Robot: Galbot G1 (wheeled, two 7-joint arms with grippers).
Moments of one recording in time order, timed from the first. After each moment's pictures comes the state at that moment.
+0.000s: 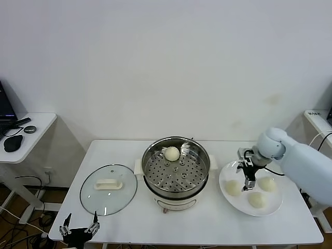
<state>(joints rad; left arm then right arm) 1.78 -1.50 -0.68 -2.07 0.03 0.18 -0.13 -0.14 0.68 -0.59 1.35 -0.23 -0.39 -1.29</state>
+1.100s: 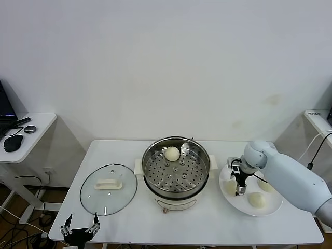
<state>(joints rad) 1.76 -1.49 -0.68 -2.04 0.02 0.19 -0.12 -0.22 0.79 -0.53 1.23 -0.34 -0.38 -1.26</state>
